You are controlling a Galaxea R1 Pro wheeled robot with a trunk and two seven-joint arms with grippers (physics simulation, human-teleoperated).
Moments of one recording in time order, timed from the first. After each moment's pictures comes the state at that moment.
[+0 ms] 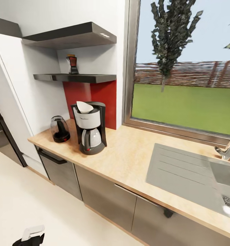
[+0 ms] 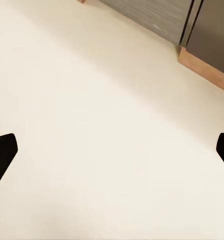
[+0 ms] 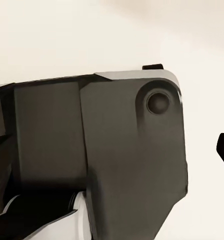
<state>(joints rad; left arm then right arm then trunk) -0.39 0.28 -0.09 -0.21 0.29 -0.17 -0.01 -0.01 0.09 -0.10 -0.24 0.00 -0.06 0.00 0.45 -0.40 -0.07</state>
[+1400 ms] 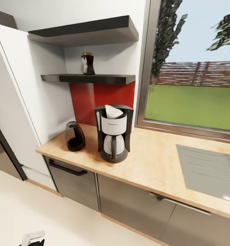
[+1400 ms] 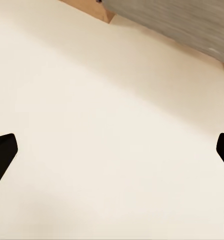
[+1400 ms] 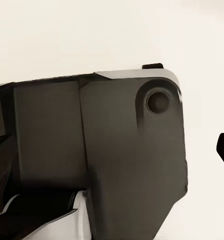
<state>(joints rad) -0.36 0.27 -0.09 -0.20 0.29 -0.17 -0.01 -0.01 0.09 -0.10 -0.23 0.00 -0.06 0.00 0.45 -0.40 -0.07</state>
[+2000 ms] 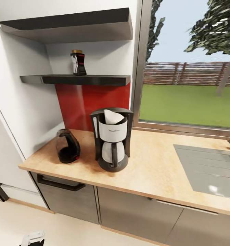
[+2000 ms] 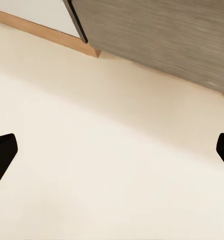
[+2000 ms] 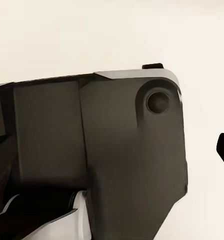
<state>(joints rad) -0.36 0.27 -0.09 -0.20 0.29 -0.17 -0.01 -0.01 0.09 -0.10 -0.24 0.00 -0.06 0.00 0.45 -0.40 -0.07</state>
